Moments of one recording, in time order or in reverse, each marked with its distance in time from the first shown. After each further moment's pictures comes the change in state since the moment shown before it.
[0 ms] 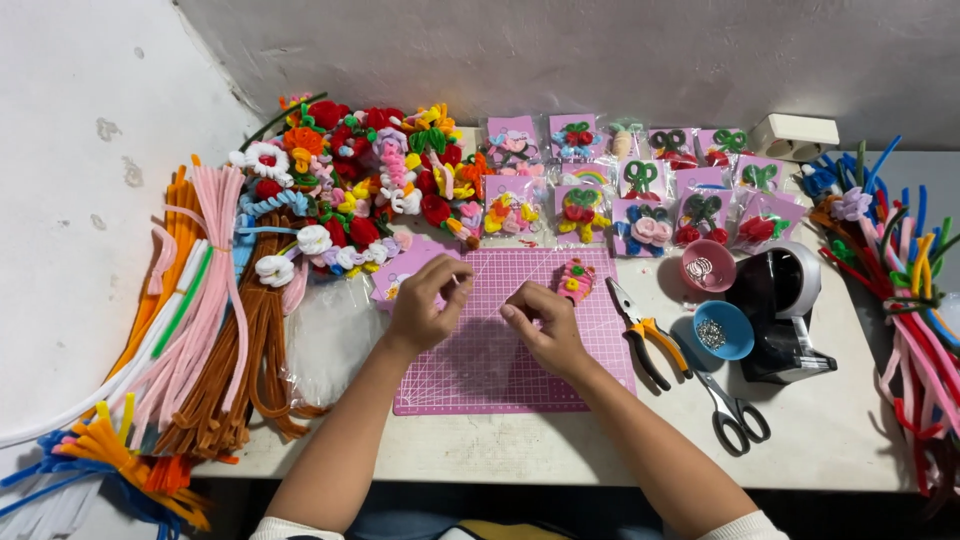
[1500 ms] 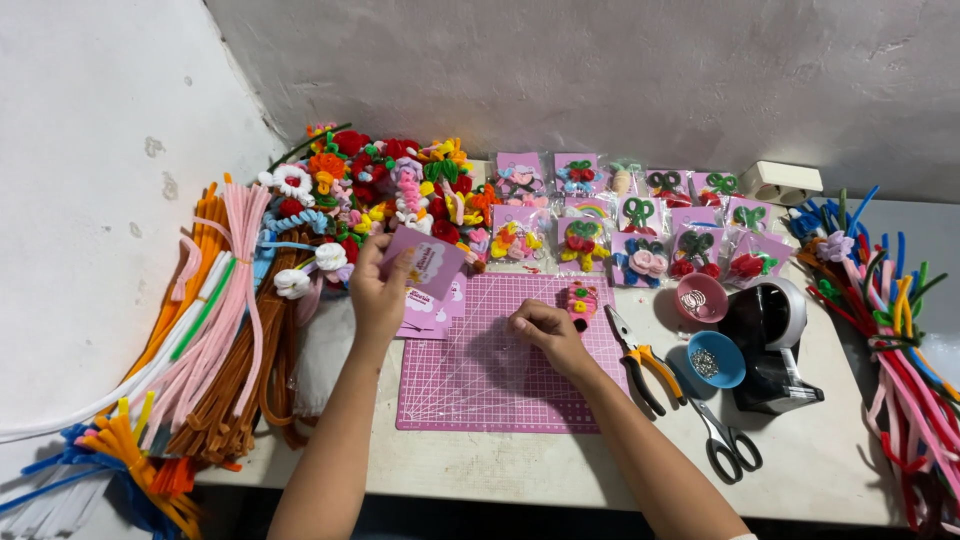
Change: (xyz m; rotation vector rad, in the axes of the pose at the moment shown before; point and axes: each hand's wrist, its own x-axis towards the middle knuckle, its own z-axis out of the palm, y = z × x) left_hand 0.008 -0.003 -0.041 -0.144 0.452 -0.329; right_hand 0.006 0.027 -0.012 0.241 -0.133 0.189
